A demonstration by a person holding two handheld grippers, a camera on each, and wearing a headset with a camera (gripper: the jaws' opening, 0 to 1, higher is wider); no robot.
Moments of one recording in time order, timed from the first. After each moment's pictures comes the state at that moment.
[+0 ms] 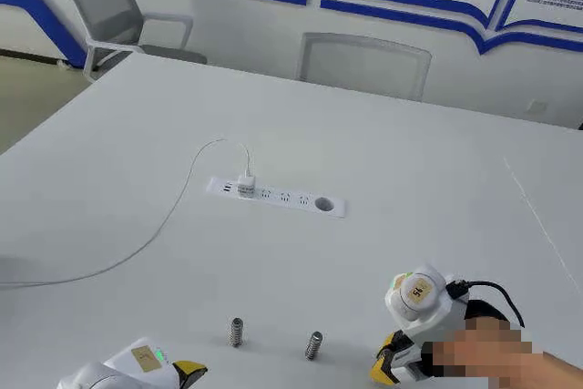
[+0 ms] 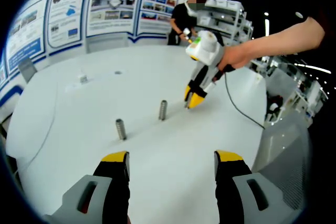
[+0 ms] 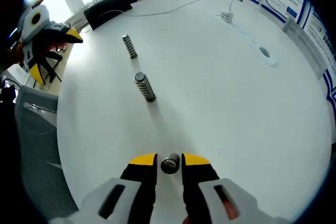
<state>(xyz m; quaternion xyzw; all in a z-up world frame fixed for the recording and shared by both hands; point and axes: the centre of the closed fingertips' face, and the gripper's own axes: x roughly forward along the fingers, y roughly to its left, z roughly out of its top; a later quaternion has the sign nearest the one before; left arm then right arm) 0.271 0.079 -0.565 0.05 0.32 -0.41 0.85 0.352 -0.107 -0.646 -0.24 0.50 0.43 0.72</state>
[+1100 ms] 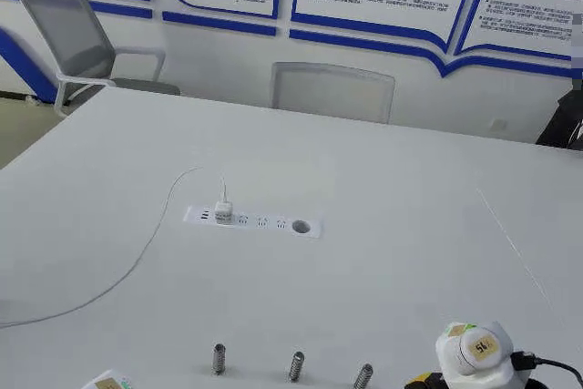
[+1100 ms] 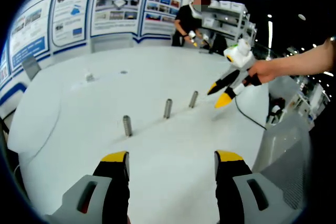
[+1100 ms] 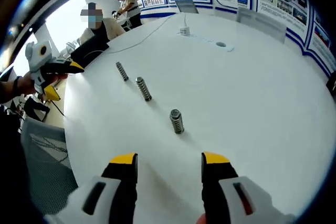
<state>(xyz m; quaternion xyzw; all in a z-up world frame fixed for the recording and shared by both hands) 0.270 0.094 -0.564 0.05 0.32 -0.40 0.86 0.305 -0.142 -0.618 -0.08 0.44 0.33 0.83</state>
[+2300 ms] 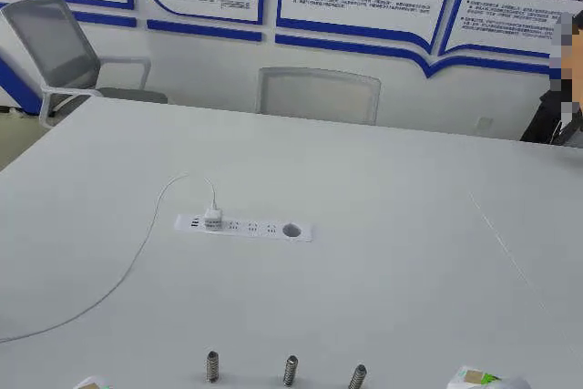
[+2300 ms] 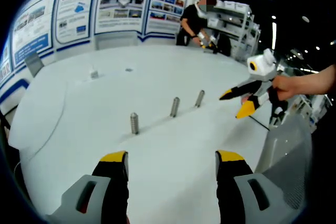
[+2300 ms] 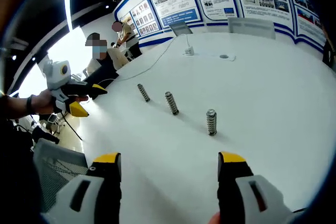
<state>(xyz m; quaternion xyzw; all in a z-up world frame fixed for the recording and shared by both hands) 0.279 0.103 -0.568 0.04 0.32 -0.39 0.86 0.271 -0.098 -0.598 0.03 0.37 0.34 0.87</state>
